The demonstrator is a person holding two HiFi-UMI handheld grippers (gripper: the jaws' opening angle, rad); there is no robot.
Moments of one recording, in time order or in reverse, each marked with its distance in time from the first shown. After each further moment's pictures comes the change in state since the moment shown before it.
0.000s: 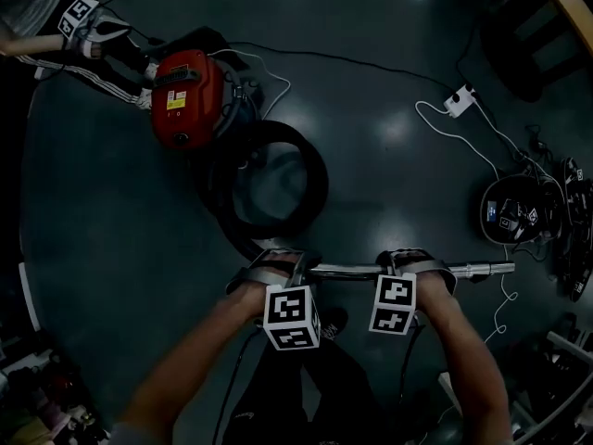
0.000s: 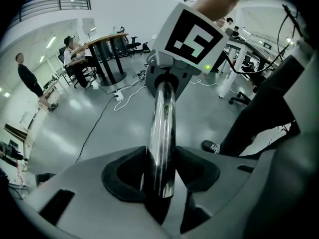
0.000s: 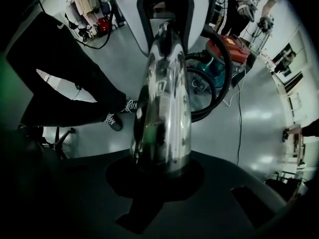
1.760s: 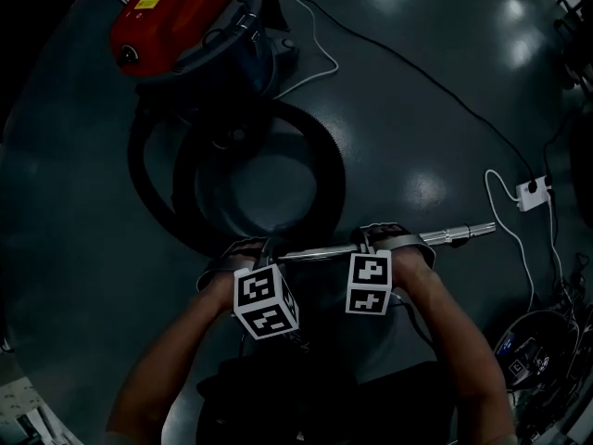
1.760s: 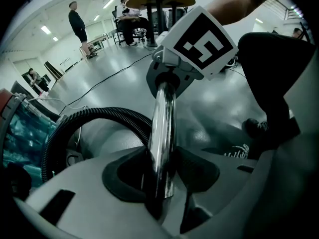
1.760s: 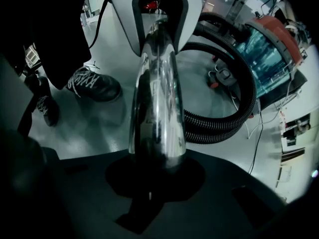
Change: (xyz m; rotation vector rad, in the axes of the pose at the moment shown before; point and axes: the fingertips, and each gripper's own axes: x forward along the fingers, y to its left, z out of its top) left arm 0.350 0.115 -0.140 -0.551 0.116 0.240; right arm 0.369 -0.215 -0.012 -0.526 -0.089 -0.138
